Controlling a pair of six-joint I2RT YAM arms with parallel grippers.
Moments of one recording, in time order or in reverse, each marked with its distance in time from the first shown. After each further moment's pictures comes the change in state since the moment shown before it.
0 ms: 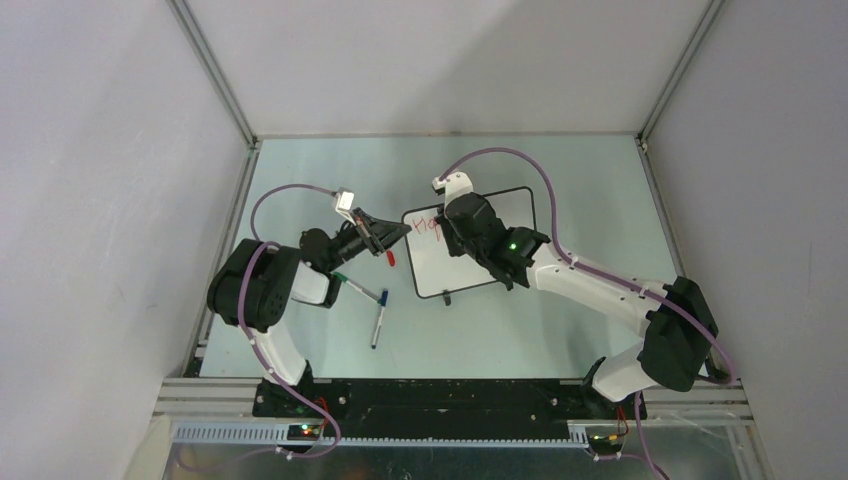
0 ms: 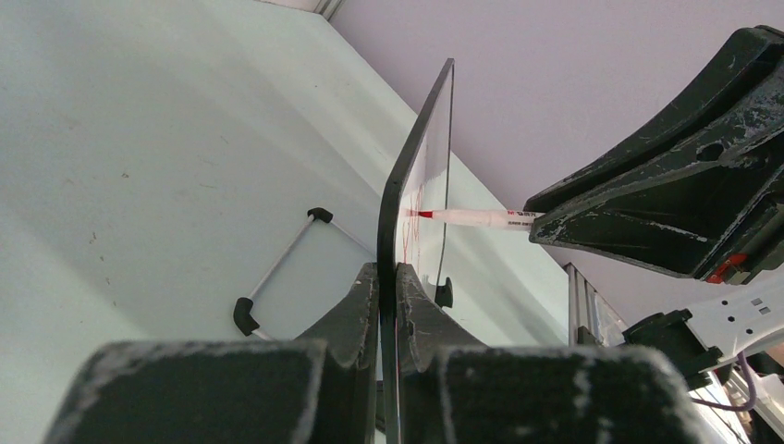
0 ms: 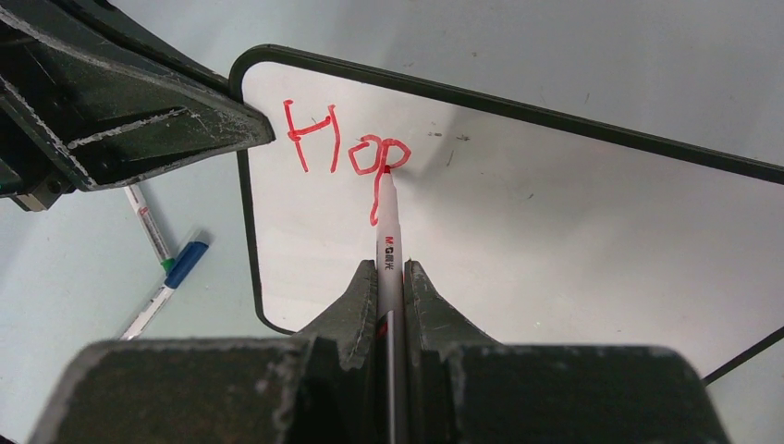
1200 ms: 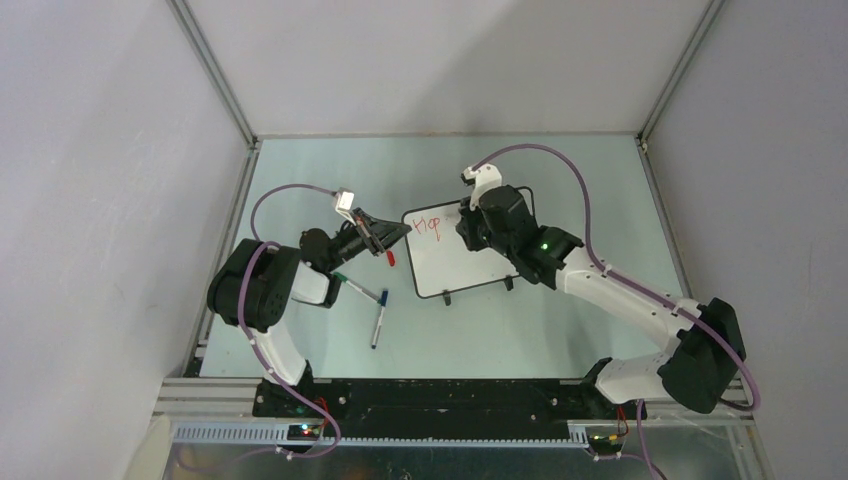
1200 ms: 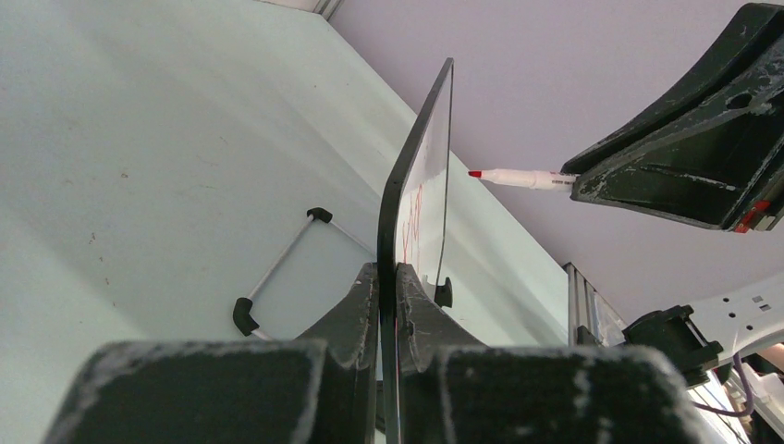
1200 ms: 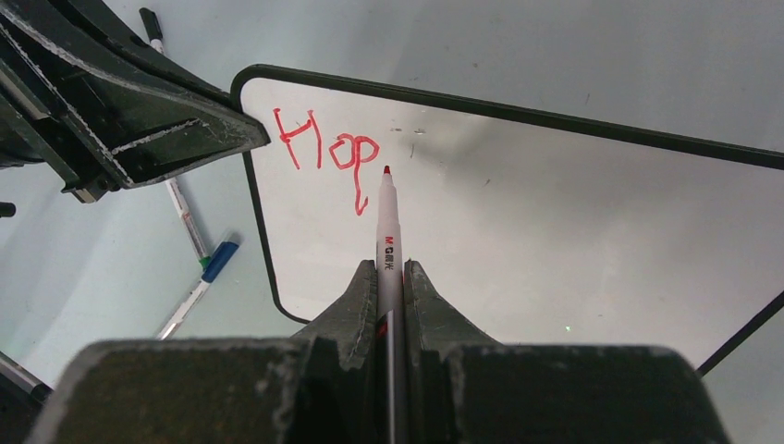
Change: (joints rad) left arm 0.000 0.000 0.000 0.000 0.001 0.000; right arm -0.107 -0.147 -0.083 0.023 -0.151 0.039
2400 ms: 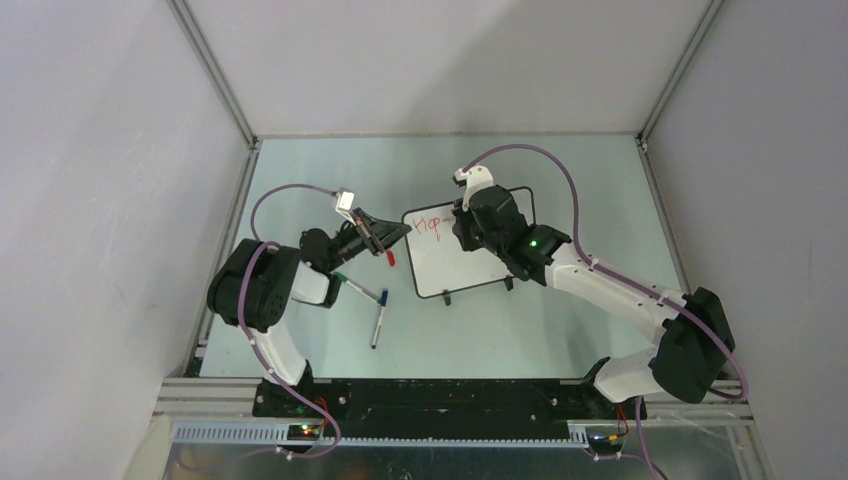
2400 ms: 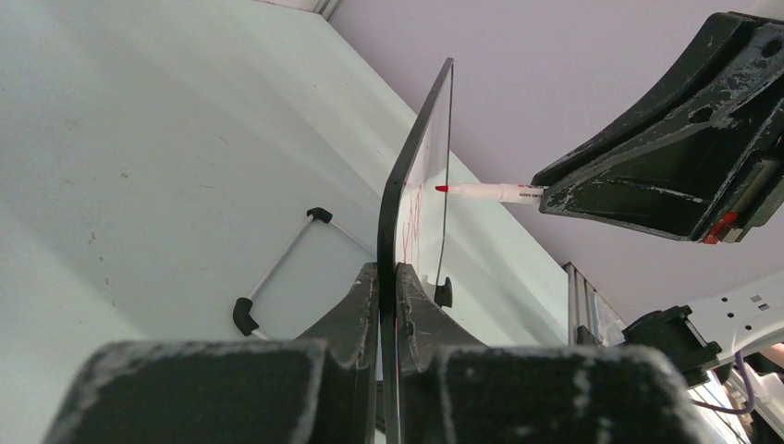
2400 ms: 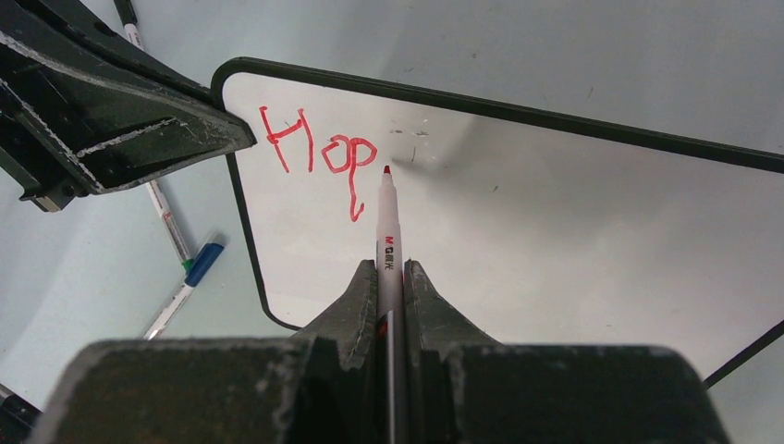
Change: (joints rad) left arm 0.000 0.000 0.000 0.000 0.000 0.000; right arm 0.015 0.066 0.019 0.010 0.023 -0.008
